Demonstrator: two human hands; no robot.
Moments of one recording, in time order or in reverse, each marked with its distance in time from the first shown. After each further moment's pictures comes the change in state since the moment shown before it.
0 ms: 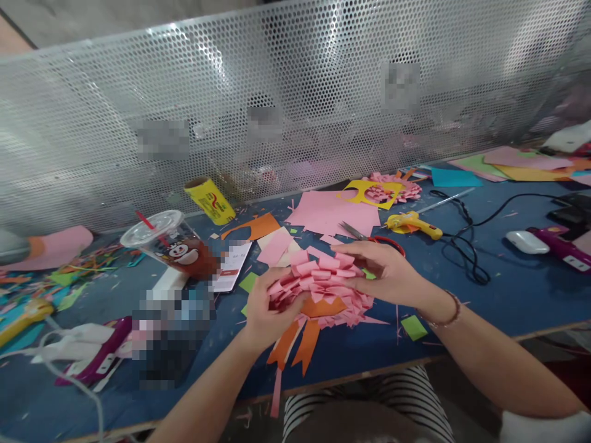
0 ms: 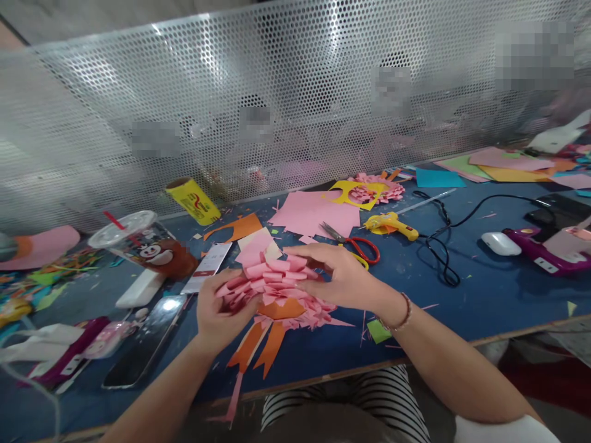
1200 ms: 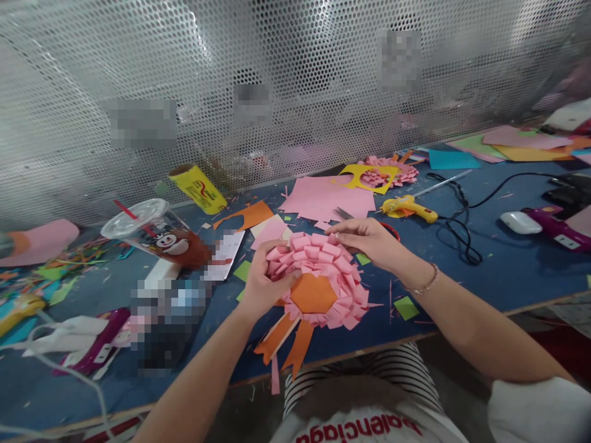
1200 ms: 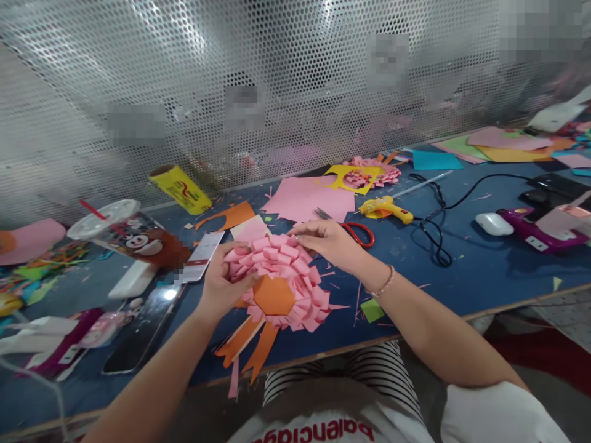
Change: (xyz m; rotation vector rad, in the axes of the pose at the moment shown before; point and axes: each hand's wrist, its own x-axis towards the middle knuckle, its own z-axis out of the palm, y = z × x) left_hand 0.007 -0.021 0.010 -0.347 -0.250 -0.372; right_hand 0.018 0.028 0.004 0.477 0.053 0.516
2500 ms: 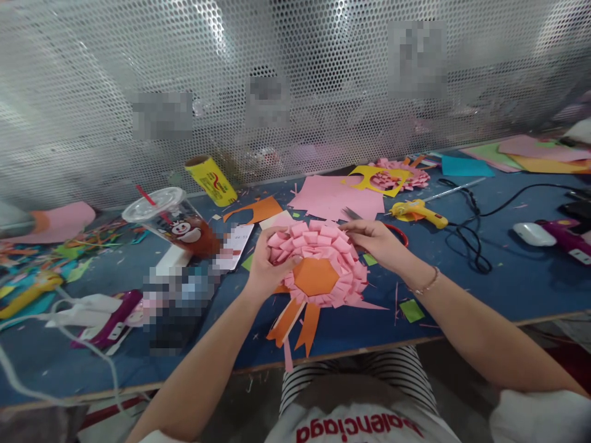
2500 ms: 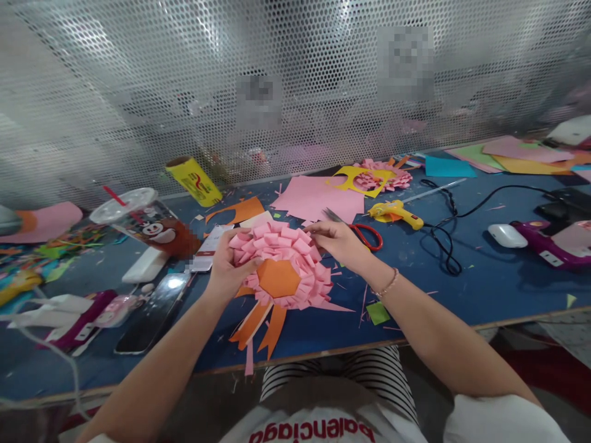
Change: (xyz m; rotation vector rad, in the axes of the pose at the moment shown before) left_hand 0.007 -0.008 -0.004 -0.291 0.089 -0.171; right_hand 0.006 0.016 -0.002 -0.036 0.065 0.045
